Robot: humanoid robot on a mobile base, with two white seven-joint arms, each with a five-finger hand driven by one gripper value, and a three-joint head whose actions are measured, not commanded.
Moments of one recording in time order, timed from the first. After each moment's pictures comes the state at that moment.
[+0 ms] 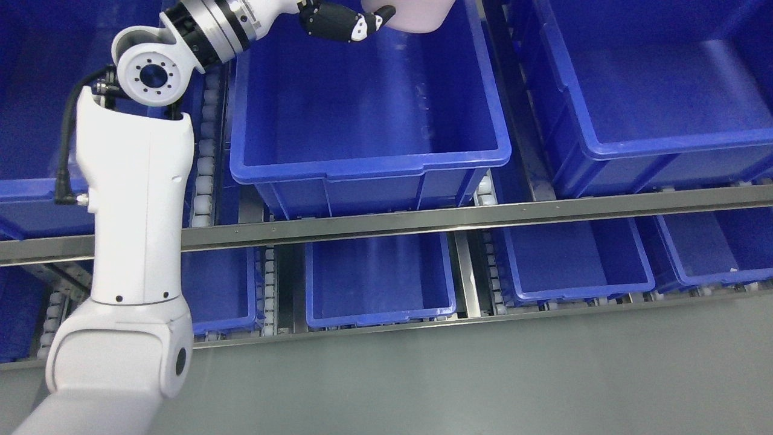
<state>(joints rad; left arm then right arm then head) -1.05 0.06 -0.02 -1.32 -0.55 -0.45 -0.83 0.00 0.00 0.00 0.00 0.00 0.04 0.01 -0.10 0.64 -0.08</state>
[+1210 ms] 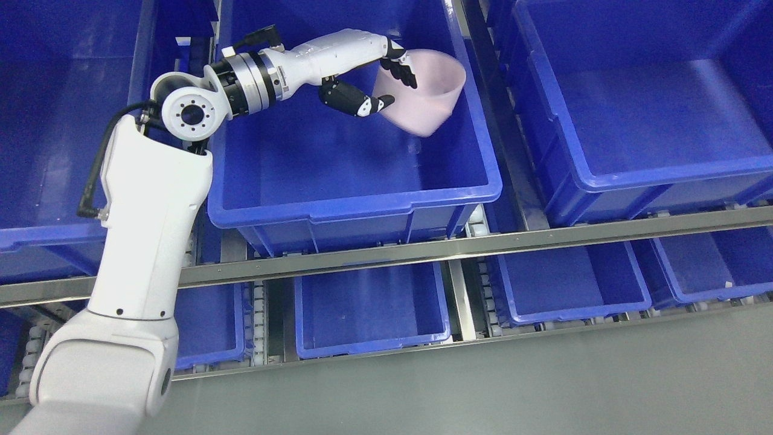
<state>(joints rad) -1.00 0.11 -0.16 -1.24 -0.54 -0.44 -0.85 0.00 0.00 0.00 0.00 0.00 0.03 0.01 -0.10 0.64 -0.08</state>
